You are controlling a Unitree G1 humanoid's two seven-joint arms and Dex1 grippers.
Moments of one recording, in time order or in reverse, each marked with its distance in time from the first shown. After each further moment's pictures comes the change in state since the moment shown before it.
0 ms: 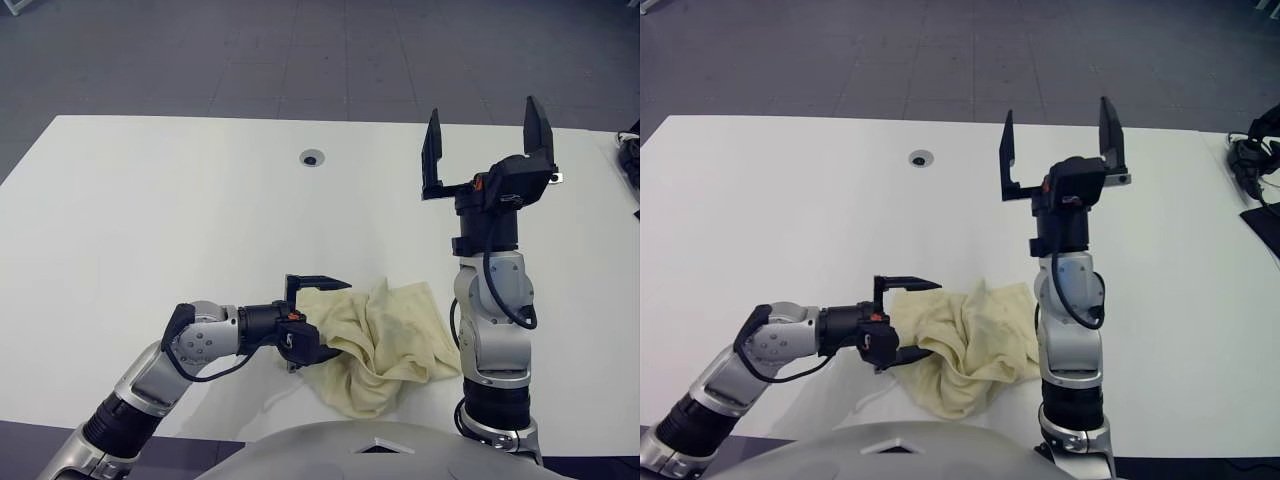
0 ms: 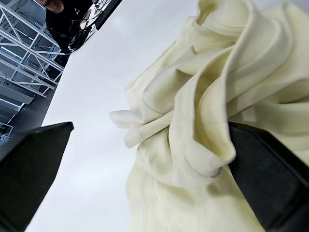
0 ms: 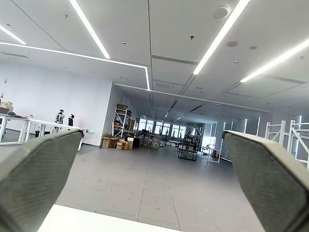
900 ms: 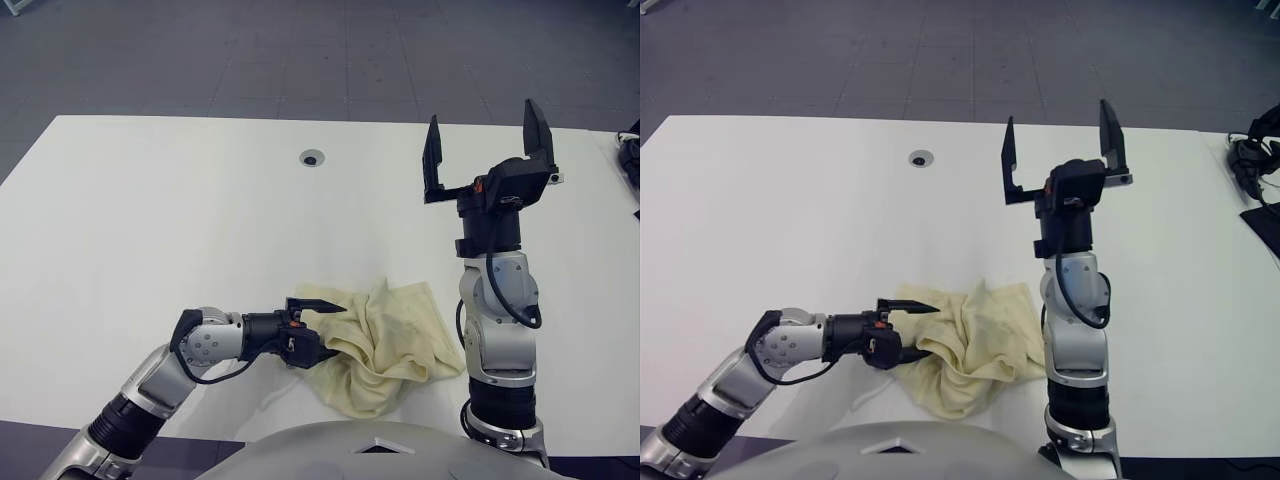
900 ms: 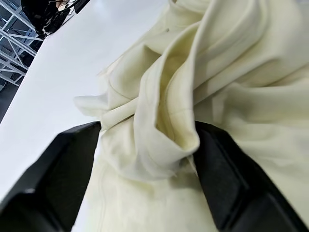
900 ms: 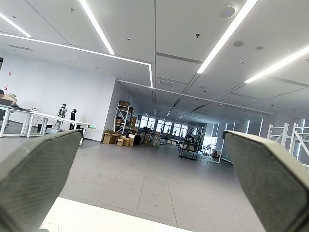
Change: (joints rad) left arm 0.011 0.018 -0.043 0.056 -0.023 0.034 -0.053; right arm 0.006 -0.030 -0.020 0.019 0.007 -0.007 0.031
